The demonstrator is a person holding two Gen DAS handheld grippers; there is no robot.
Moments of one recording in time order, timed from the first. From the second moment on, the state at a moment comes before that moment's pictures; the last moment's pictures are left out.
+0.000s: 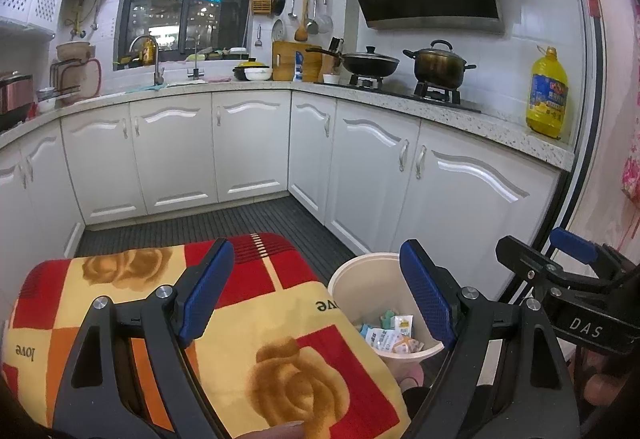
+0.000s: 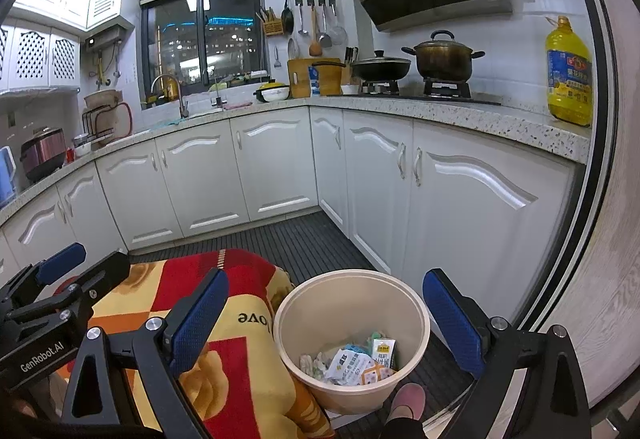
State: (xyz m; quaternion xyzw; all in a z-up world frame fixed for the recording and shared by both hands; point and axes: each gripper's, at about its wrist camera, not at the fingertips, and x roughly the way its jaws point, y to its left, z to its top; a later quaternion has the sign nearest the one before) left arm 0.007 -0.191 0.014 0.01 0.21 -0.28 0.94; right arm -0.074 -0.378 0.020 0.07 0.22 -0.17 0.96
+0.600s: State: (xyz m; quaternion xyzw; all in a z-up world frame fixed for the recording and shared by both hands) left arm 0.013 -0.192 0.010 0.01 0.21 -0.28 0.94; right arm -0.068 -0.380 0.014 0.07 0.22 -0.17 0.96
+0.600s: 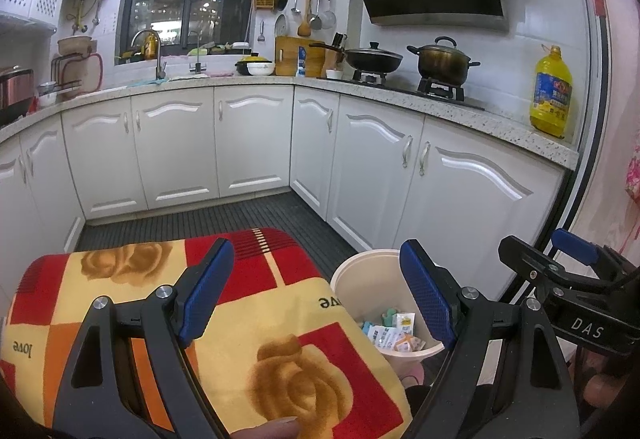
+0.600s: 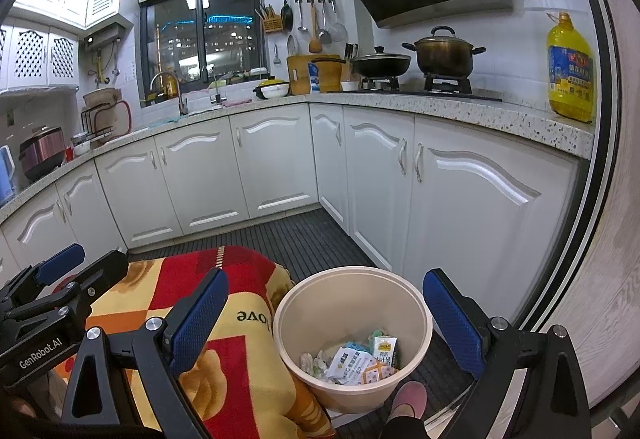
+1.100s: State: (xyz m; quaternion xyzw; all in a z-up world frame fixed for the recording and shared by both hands) left arm 0.017 -0.193 0.008 0.02 0.21 -0.27 0.94; right arm -0.066 -0.379 0.013 0.07 0.22 -0.17 0.96
